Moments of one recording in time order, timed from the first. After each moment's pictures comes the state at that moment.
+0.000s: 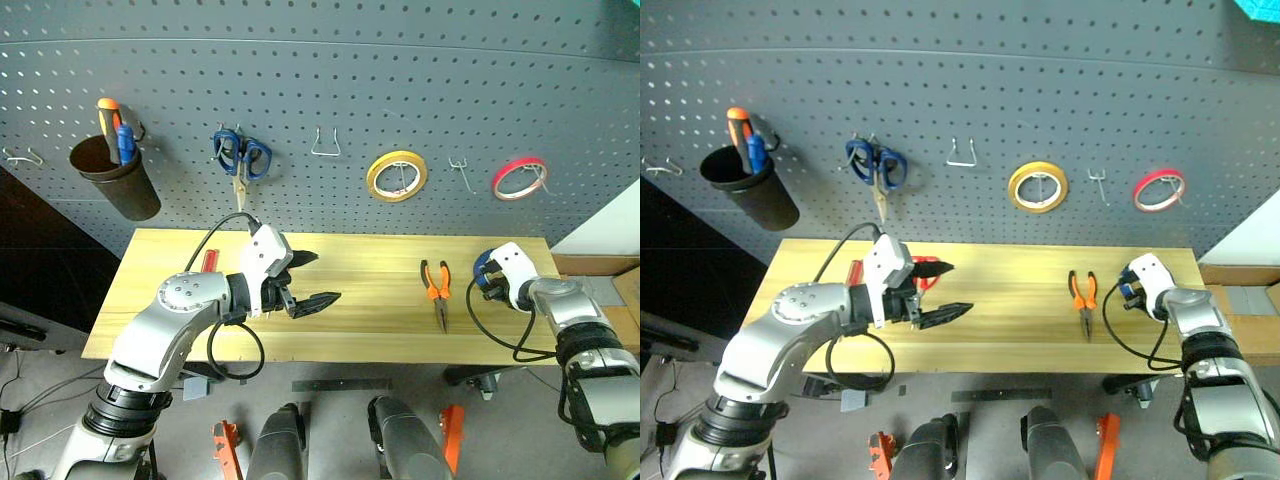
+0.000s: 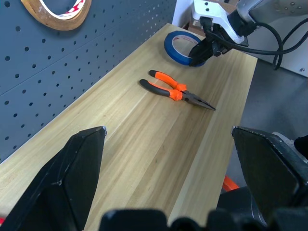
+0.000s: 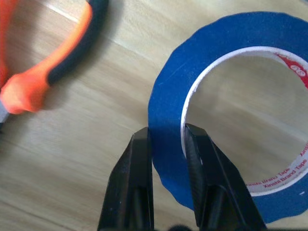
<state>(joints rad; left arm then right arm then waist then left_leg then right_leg) -0.35 0.62 -0.09 -0.35 -0.43 0.63 -0.84 -0.47 -0.65 0.00 0.56 -0.07 0.42 0.64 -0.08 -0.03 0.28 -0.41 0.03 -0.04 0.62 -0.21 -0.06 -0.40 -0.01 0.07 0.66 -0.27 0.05</state>
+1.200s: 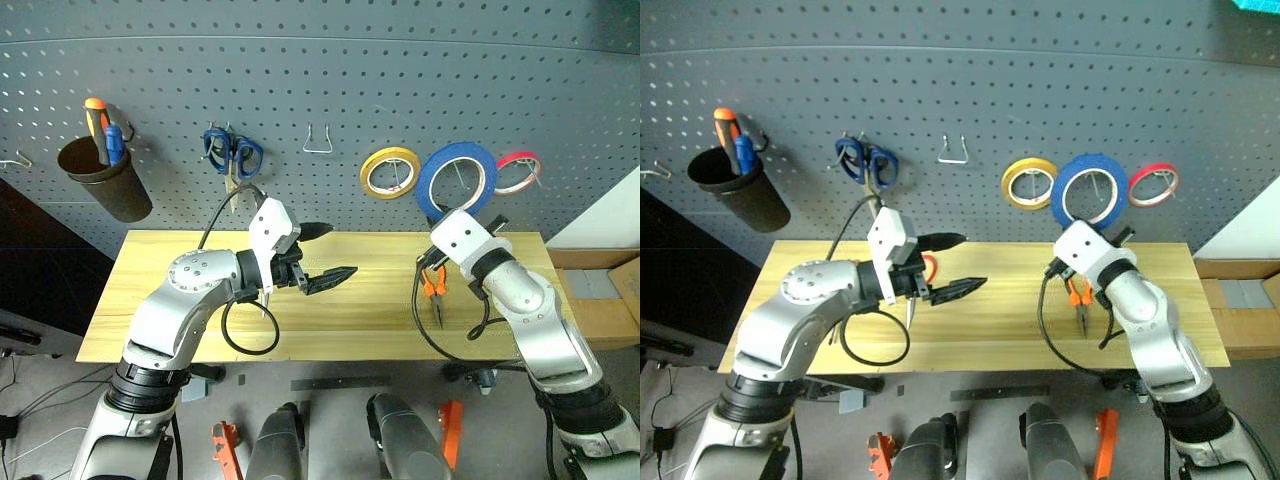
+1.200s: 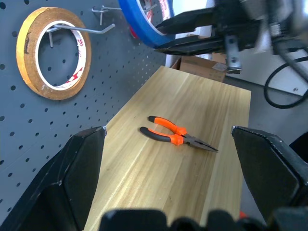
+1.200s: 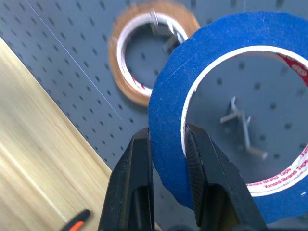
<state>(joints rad) -0.45 0.55 -0.08 -0.30 -0.42 0.55 -0.85 -0.38 -0.54 0.16 -0.27 -0.27 0.37 0.31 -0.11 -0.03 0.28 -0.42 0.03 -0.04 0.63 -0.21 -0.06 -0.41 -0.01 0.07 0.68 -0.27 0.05</state>
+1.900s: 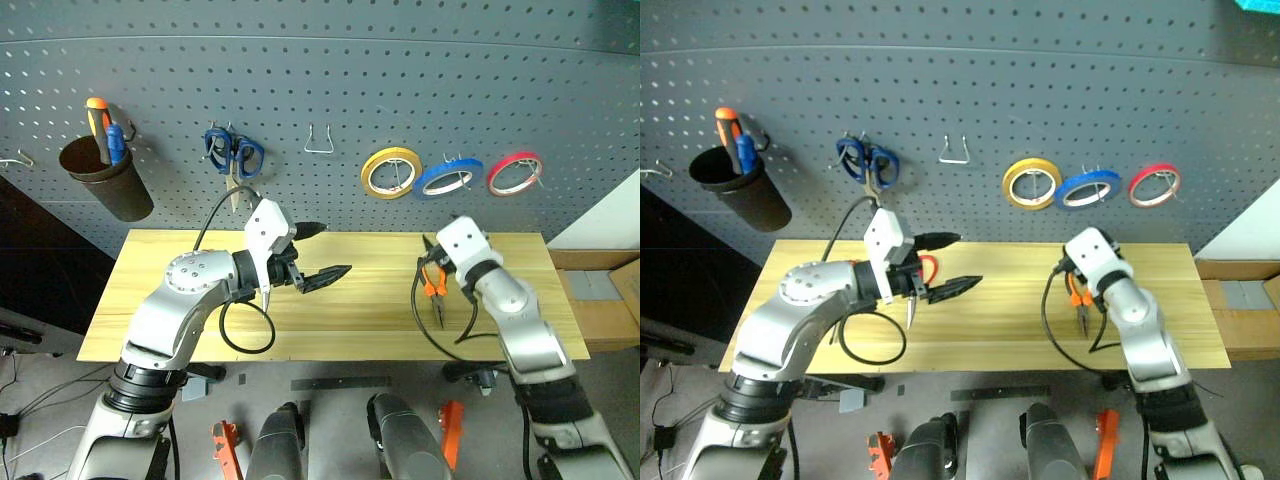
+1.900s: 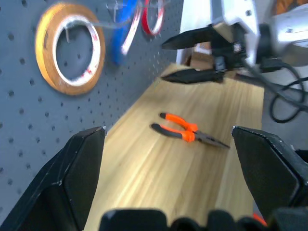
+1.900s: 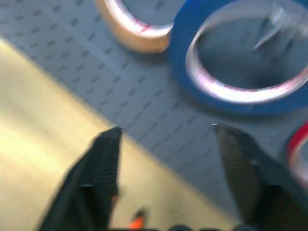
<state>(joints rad) -0.41 0.58 -0.08 -0.27 -0.41 0.51 -0.86 -0.25 -0.36 0.10 -0.24 -0.22 0.43 0.28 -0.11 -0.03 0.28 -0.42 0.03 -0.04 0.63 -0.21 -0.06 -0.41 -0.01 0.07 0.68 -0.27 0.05</state>
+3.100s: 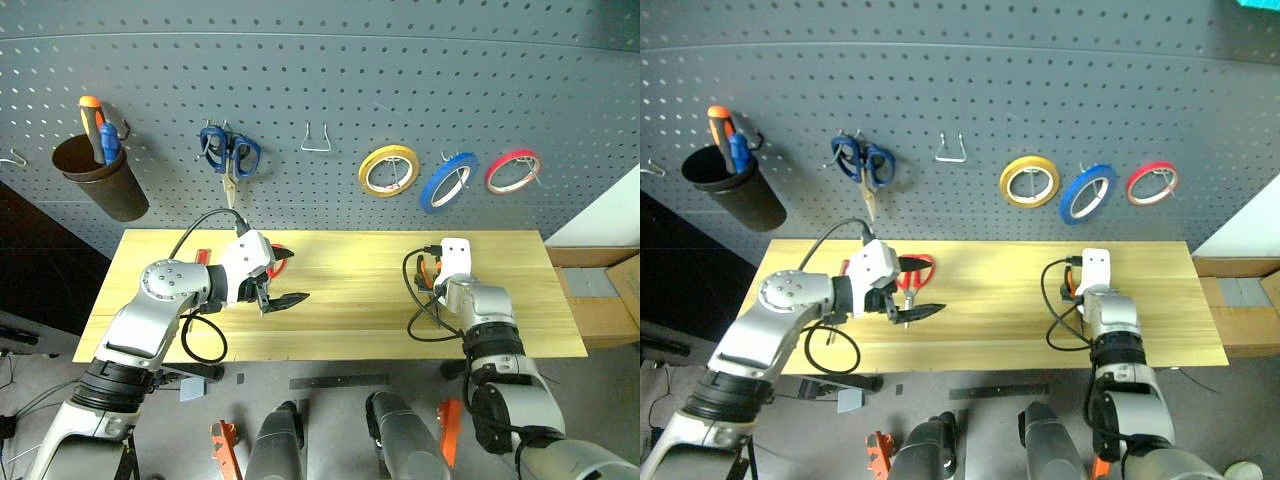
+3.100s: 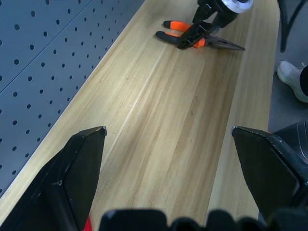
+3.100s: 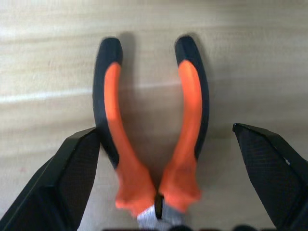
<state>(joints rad) -0.40 0.72 -0.13 -0.05 -0.22 0.30 -1.01 -0.72 -0.12 -0.25 0.62 0.01 0.77 -0.02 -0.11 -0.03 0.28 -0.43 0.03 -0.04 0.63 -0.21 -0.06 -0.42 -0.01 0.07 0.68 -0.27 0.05</state>
